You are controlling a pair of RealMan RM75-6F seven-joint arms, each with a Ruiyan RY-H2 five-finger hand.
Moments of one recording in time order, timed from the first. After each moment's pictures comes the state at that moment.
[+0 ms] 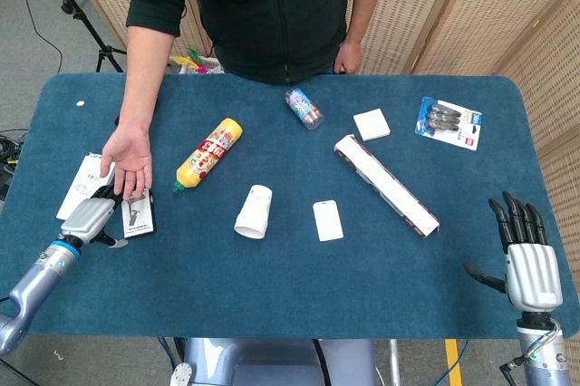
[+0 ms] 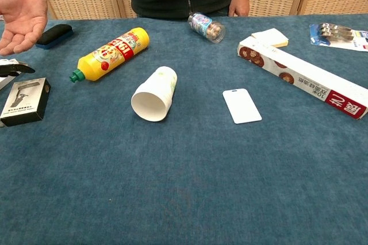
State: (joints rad) left arm -0.52 -1.39 0.01 -1.03 1.53 0.87 -0.51; right arm 0.08 -1.23 0.12 -1.64 -1.53 1.58 -0.08
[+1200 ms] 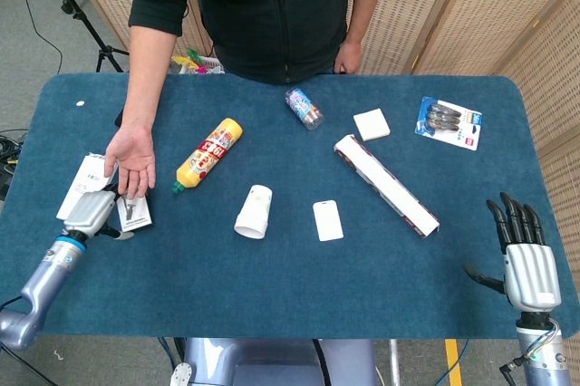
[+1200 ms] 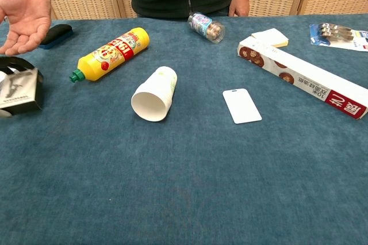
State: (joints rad) left arm -0.51 -1.44 -0.03 -1.01 1.42 0.92 -0.42; right arm 0.08 -1.22 0.11 -1.65 -1.53 1.57 -0.07
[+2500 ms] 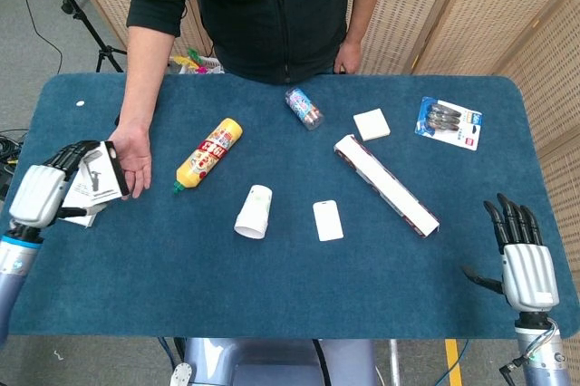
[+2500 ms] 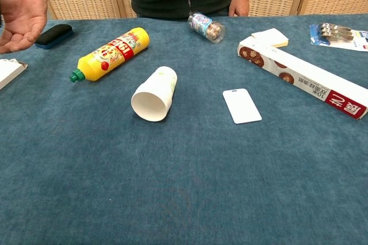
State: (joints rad) left arm -0.43 -1.31 -0.13 -1.13 1.56 1.35 -0.45; right arm 0.08 -1.21 0.11 -1.66 -1.52 1.55 -0.07
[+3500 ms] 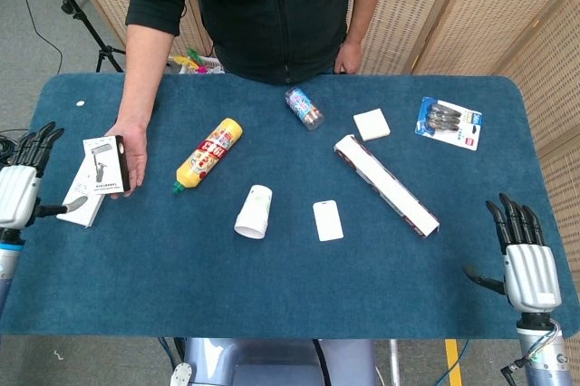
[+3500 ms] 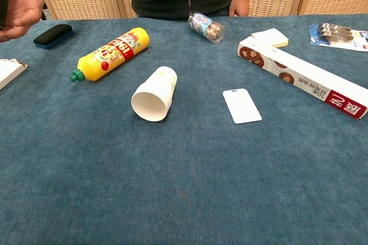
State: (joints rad) left arm -0.35 -1.20 -0.15 -1.29 1.45 1.37 -0.46; right arm 0.08 -1.20 0.11 -1.68 -1.53 1.56 -0.07
